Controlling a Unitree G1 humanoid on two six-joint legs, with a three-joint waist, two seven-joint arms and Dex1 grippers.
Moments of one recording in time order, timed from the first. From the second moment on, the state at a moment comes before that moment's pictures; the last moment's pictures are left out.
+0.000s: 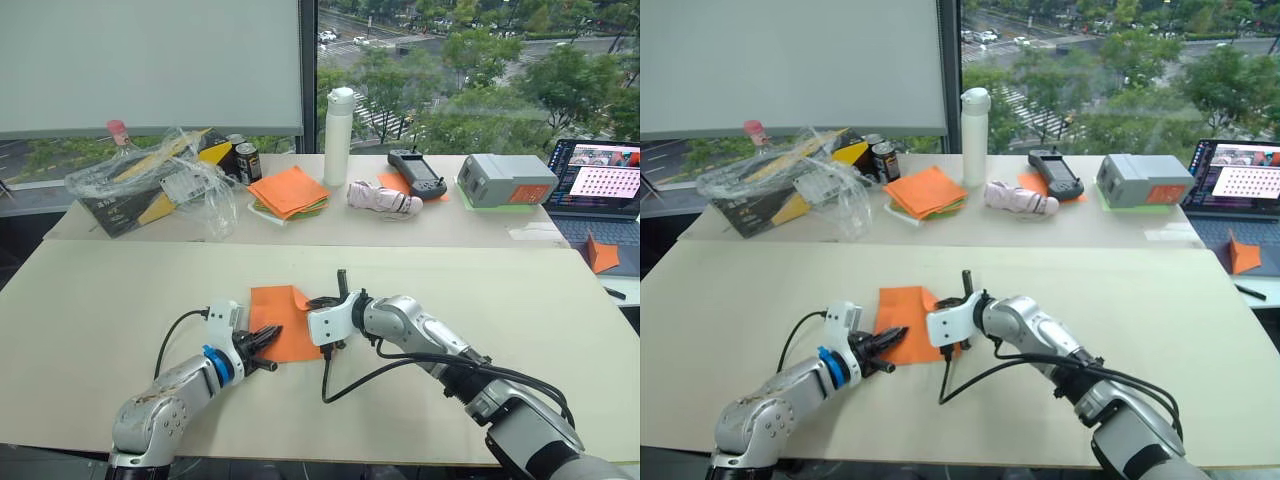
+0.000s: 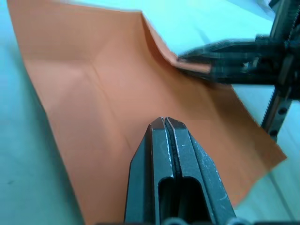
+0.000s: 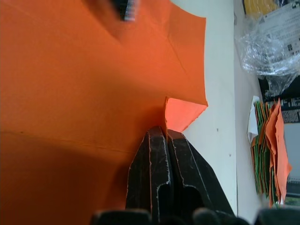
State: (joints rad) left arm -0.12 0.30 0.15 -0.32 -0.68 0.84 -0.37; right arm -0.71 -0.39 0.63 0.34 -0.57 -0.26 0.52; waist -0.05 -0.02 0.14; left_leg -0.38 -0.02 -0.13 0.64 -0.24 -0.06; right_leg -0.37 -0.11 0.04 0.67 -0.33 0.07
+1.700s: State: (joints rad) left arm -0.48 0.28 0.00 0.16 -0.43 0.69 -0.51; right arm -0.68 -0.35 0.57 0.33 -0.57 -0.25 0.57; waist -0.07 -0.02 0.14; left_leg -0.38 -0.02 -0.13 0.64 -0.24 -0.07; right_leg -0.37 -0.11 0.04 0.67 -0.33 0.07
